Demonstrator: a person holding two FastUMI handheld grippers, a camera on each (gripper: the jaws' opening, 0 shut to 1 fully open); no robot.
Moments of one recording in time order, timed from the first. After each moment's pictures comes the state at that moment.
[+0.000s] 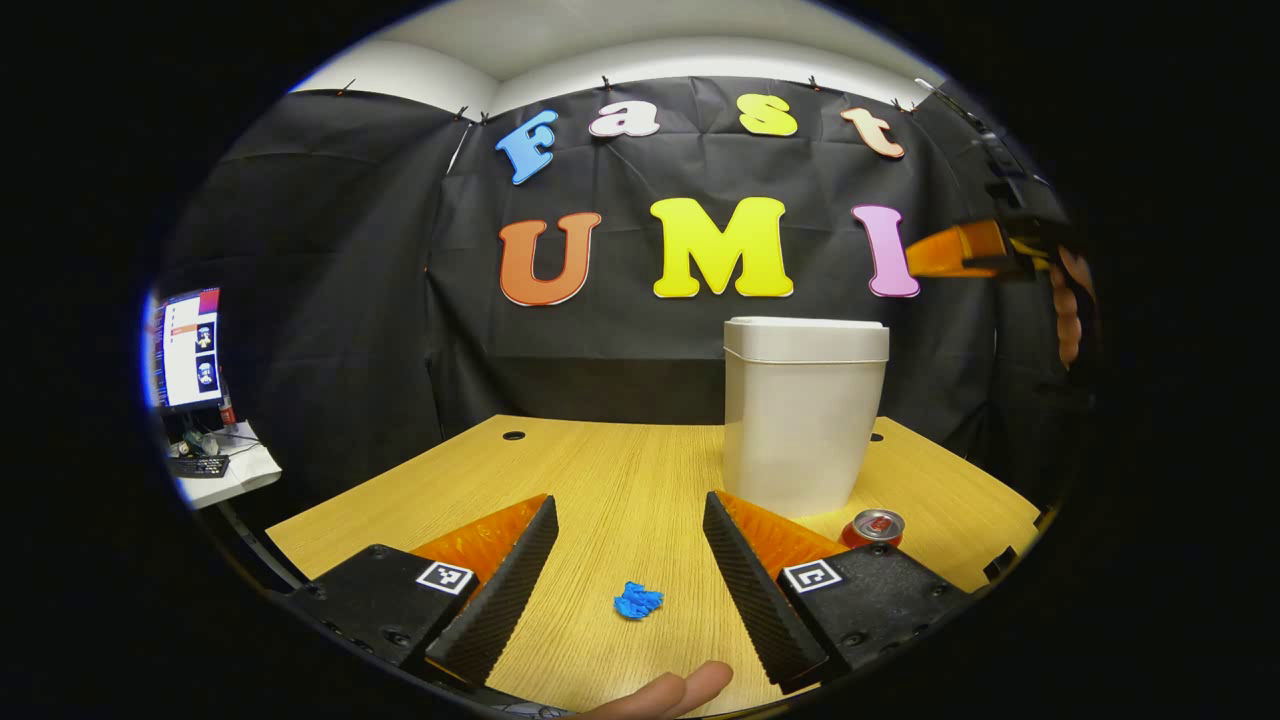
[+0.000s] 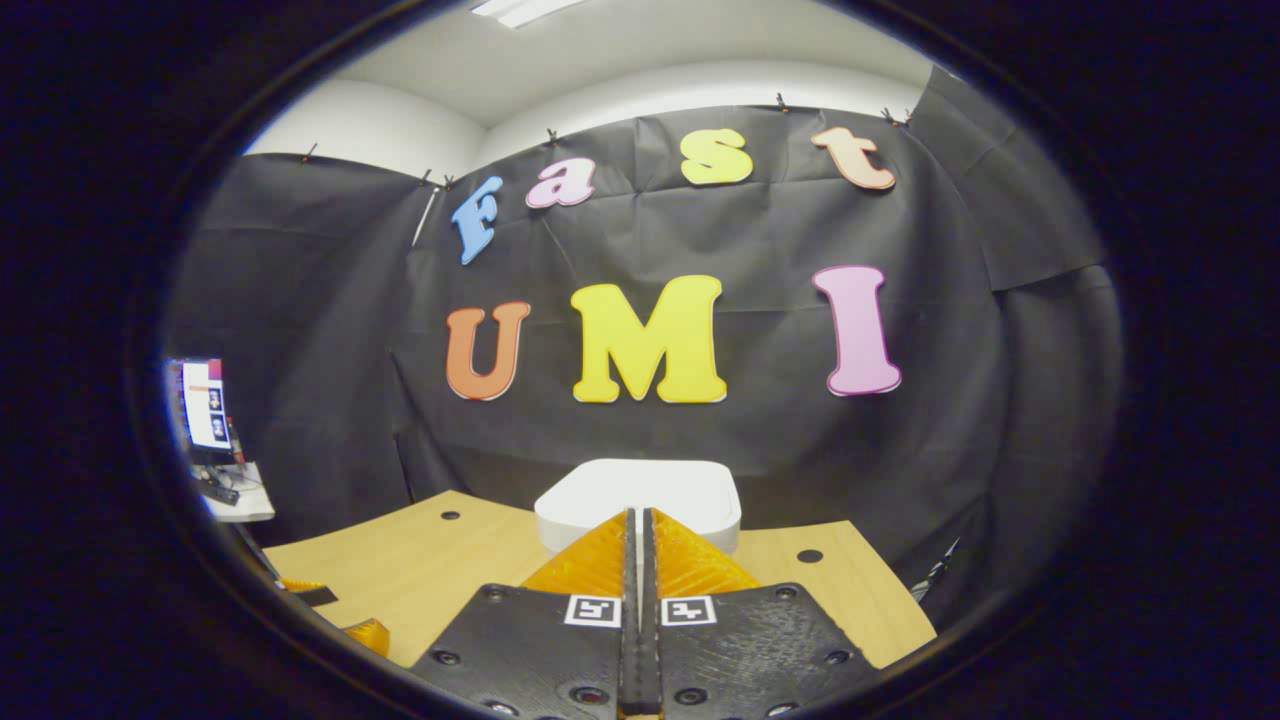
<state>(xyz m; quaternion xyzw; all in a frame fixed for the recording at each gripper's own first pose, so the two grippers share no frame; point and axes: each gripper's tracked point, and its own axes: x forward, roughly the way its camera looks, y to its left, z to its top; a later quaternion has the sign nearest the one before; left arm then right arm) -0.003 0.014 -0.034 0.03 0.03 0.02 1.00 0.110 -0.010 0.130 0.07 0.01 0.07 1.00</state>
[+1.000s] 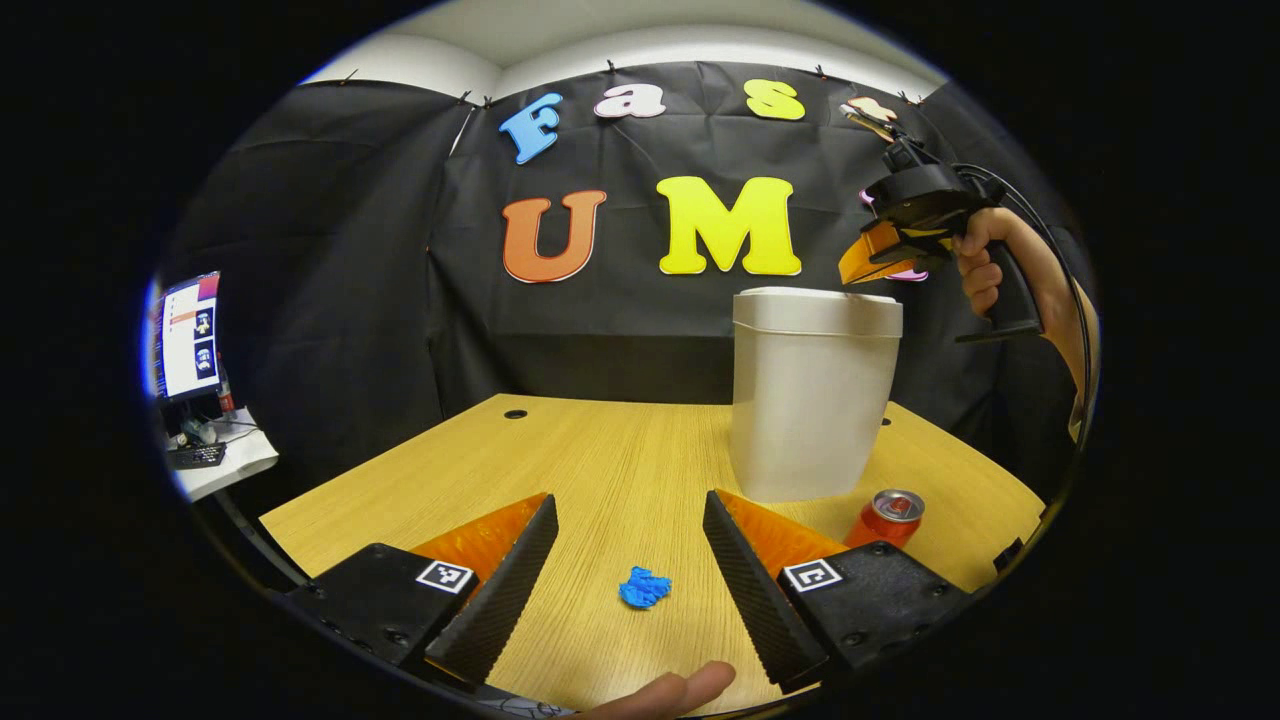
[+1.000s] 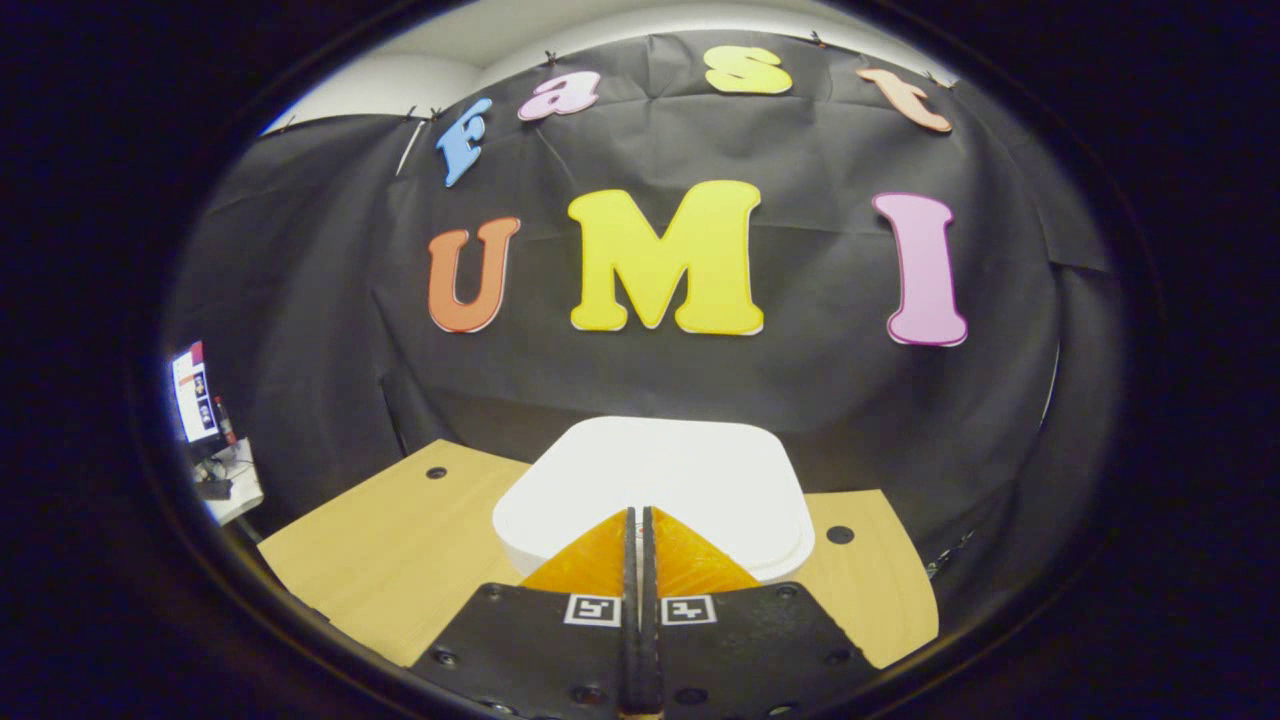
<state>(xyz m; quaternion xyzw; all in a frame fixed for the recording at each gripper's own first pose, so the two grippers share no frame) 0.005 0.020 -0.061 0.03 0.06 0.02 1.00 0.220 0.017 0.071 0.03 0.15 0.07 0.99</state>
